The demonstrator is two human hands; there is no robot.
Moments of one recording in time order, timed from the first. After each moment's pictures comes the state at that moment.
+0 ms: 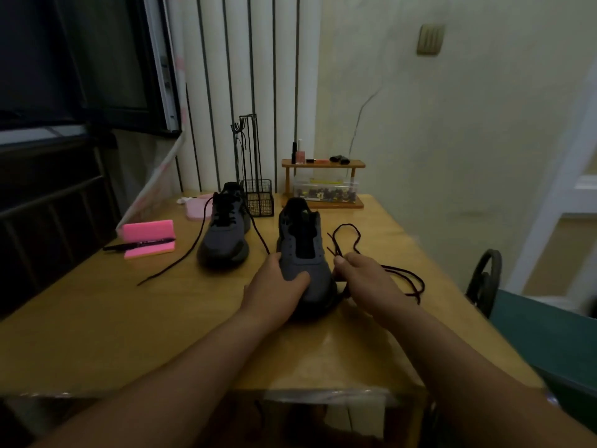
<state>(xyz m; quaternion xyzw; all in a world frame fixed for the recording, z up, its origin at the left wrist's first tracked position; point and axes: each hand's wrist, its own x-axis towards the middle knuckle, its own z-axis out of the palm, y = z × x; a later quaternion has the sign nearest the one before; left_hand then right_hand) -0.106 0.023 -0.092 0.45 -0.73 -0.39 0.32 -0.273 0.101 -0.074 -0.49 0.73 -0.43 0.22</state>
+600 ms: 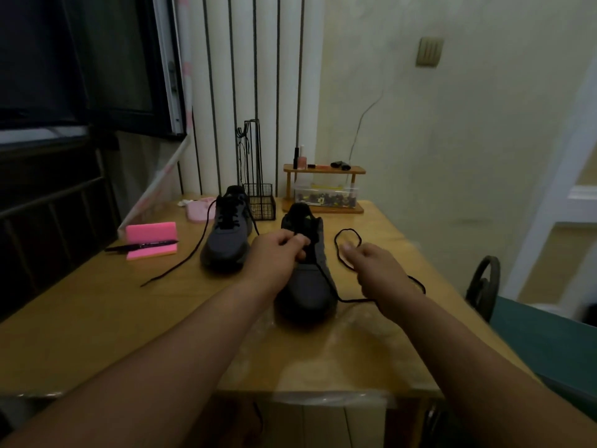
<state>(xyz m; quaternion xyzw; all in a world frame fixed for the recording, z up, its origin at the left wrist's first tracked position) -0.100 0.021 -0.041 0.37 -0.70 -0.45 0.41 -0.273 0.102 -0.052 -0.43 0.70 -0.52 0.23</state>
